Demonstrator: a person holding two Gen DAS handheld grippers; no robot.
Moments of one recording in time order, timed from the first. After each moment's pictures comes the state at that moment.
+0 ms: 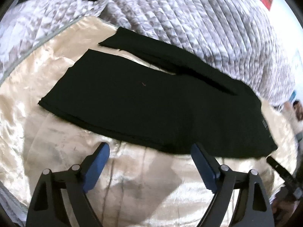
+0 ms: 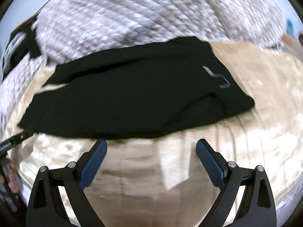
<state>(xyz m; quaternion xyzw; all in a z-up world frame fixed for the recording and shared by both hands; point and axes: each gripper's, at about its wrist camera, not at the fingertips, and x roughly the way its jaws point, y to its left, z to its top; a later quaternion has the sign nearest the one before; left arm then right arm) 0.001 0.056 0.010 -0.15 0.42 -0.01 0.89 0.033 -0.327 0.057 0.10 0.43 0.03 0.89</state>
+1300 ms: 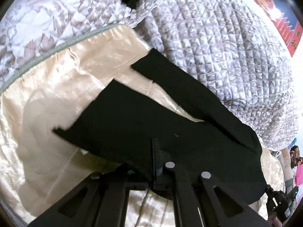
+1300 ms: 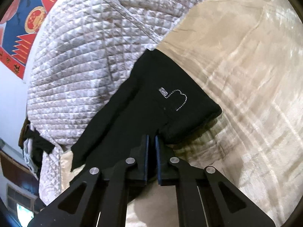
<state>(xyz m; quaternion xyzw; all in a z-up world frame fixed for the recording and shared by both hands) 0.031 0.114 0.033 -0.26 0.38 0.05 0.89 0.071 -0.426 0.068 0.39 0.36 0.02 0.85</state>
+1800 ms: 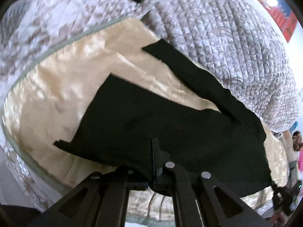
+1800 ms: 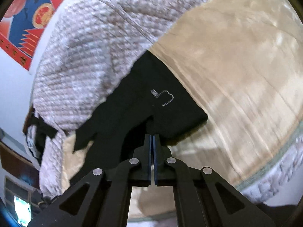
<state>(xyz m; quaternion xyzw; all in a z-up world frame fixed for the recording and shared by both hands) -0.039 0.119 0.033 -0.24 0.41 0.04 0.88 -0.013 -0.442 0.072 0.38 0.39 0.01 0.84</state>
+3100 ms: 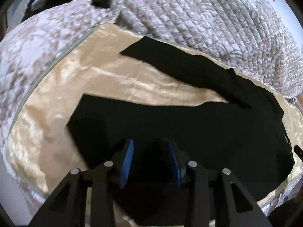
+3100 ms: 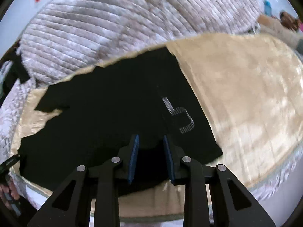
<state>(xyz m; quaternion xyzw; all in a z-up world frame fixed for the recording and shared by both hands) 0.003 0.068 0.032 -0.09 0.44 0.05 0.89 0.022 -0.374 0.099 0.10 0.42 0.01 0.90</state>
